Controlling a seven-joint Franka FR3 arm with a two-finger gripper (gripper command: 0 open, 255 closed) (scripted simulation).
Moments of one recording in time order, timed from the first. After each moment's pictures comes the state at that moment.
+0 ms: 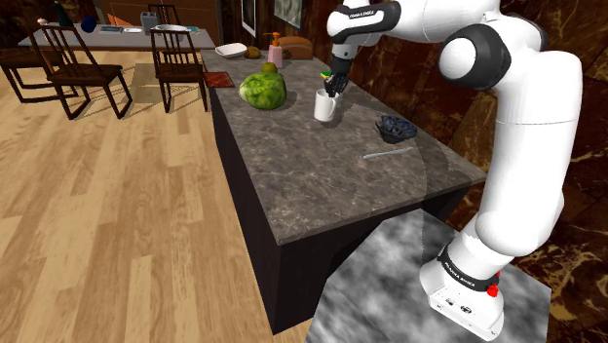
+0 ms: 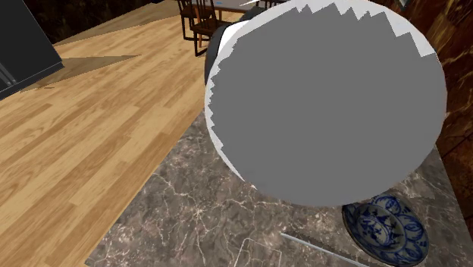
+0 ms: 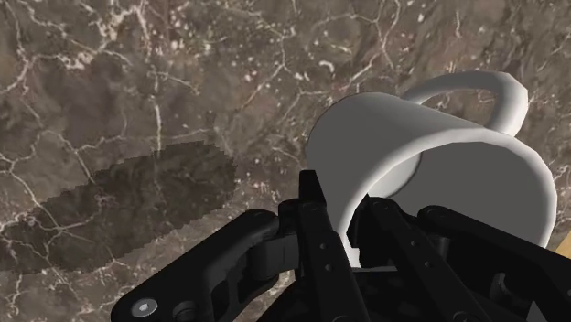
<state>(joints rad) -0.12 0.45 -0.23 -1.43 0.16 1.84 -0.36</state>
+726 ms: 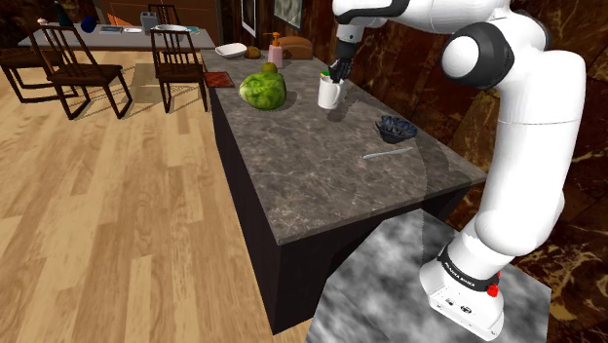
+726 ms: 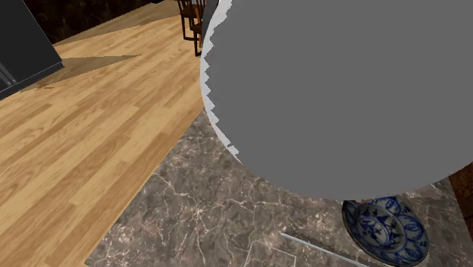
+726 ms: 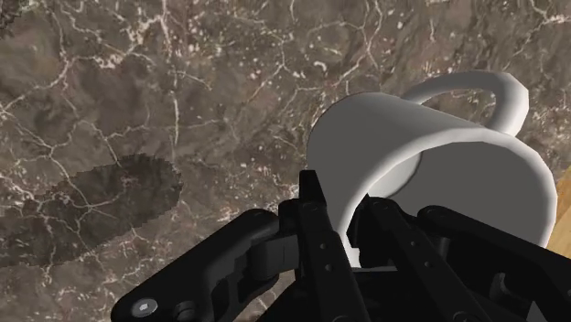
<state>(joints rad) -0.13 0.43 -0.24 -1.31 0.16 1.72 -0.36</state>
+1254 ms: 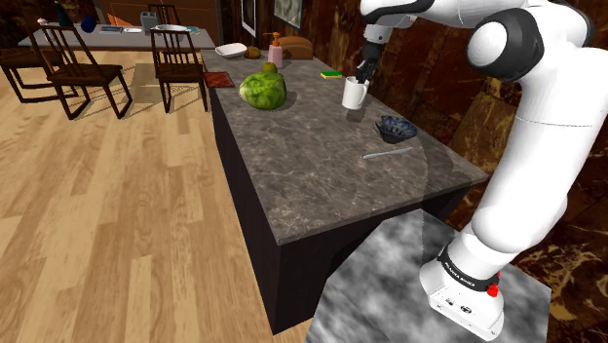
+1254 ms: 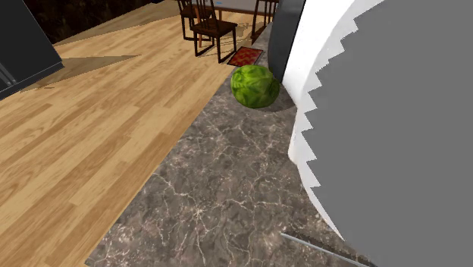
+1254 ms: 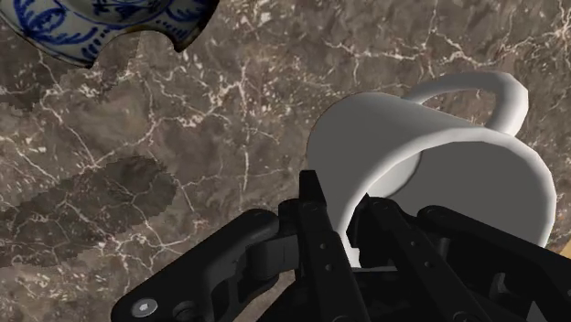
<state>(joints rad) -0.21 0.31 -0.29 -1.48 0.14 1.75 -0.50</state>
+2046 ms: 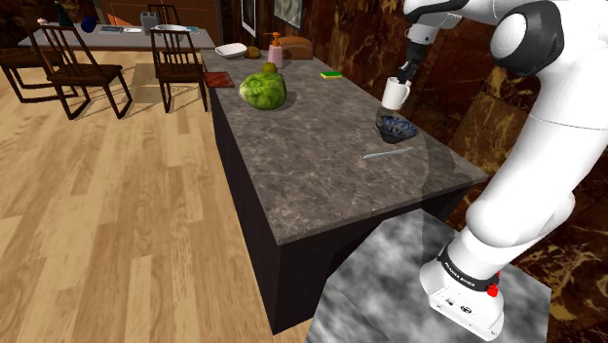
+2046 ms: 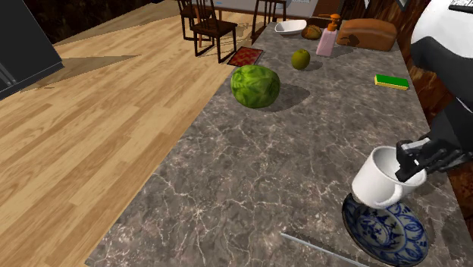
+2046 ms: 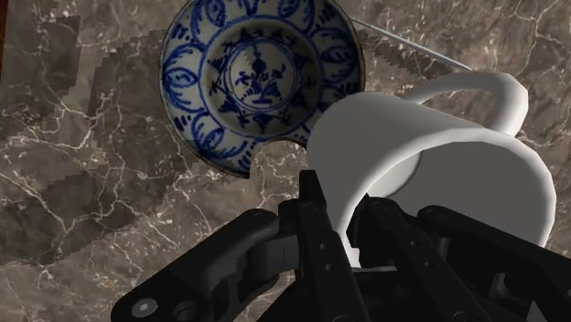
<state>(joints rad) -0.36 0.22 -0.39 -1.58 0.13 1.74 -0.75</state>
